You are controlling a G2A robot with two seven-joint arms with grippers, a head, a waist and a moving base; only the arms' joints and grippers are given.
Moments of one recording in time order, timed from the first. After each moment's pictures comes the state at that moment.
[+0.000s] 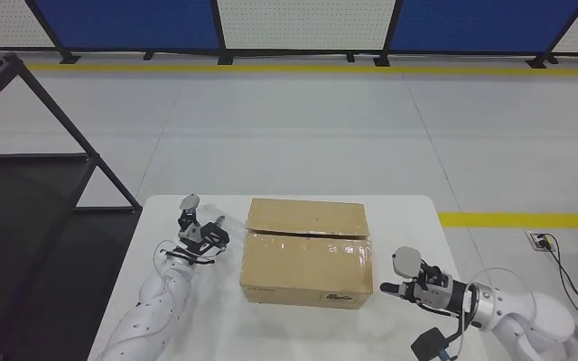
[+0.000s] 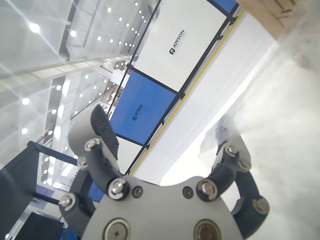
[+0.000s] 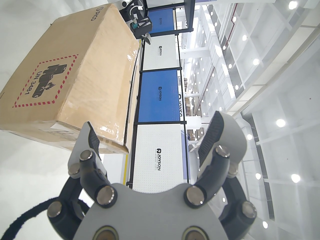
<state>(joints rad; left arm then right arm) 0.60 -1.25 -1.03 -0.60 1.95 0.46 0.58 -1.13 -0.82 1.38 -1.68 -2.40 -0.11 -0.94</state>
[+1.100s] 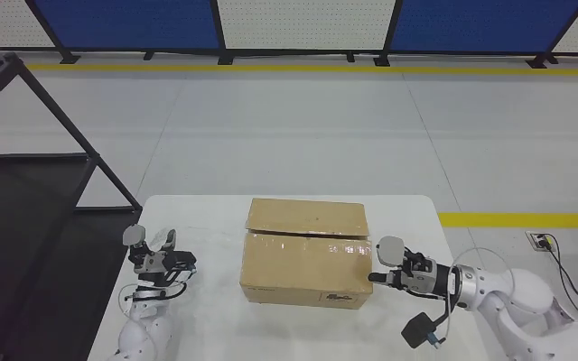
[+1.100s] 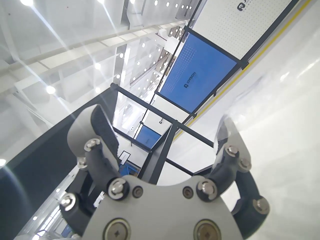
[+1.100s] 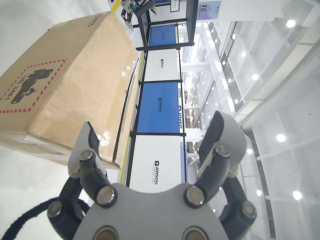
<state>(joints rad) 0.98 -1.18 -1.29 -1.01 2.15 0.77 0.26 -0.94 -0.84 1.24 -1.59 -2.42 -0.13 -0.99</state>
